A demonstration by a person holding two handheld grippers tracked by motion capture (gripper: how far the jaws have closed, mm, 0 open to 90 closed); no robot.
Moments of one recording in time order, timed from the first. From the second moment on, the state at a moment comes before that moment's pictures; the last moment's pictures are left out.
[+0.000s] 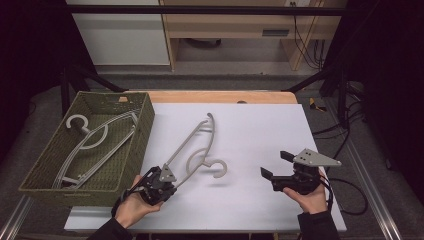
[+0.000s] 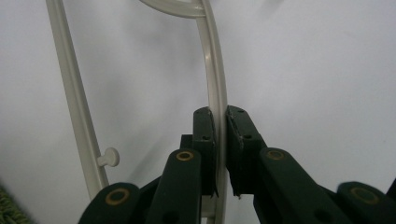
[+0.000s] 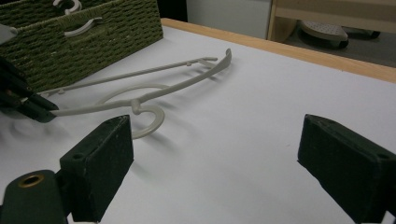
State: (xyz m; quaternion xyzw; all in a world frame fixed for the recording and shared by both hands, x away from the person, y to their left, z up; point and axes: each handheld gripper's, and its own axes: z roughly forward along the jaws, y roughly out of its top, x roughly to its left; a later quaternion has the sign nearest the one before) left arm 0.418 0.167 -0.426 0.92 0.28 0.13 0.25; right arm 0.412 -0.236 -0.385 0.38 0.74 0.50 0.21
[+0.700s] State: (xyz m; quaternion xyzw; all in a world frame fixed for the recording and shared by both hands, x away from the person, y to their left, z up) left arm 0.391 0.193 -0.354 0.89 0.25 0.14 0.36; right arm 0.412 -0.241 -0.385 0.39 0.74 0.51 0.22
